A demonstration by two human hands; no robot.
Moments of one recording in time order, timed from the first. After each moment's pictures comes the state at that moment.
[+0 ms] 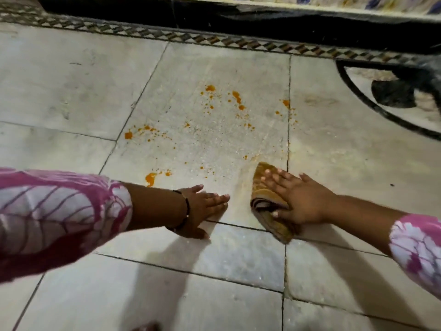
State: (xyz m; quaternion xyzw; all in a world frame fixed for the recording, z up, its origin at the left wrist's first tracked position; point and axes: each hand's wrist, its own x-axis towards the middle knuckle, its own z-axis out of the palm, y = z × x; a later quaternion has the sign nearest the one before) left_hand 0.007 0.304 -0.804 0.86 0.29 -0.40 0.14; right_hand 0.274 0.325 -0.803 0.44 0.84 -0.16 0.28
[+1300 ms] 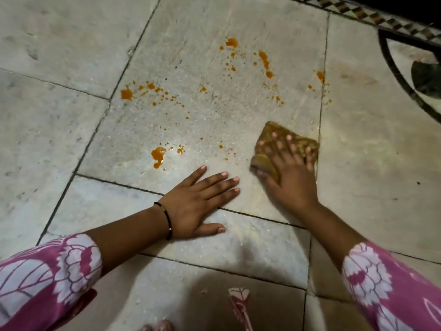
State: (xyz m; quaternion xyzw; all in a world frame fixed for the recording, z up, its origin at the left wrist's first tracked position) left_hand -0.057 0.274 -0.885 0.93 0.35 0.04 0.11; right_hand 0.195 0.327 -0.863 0.61 0.79 -0.08 -0.02
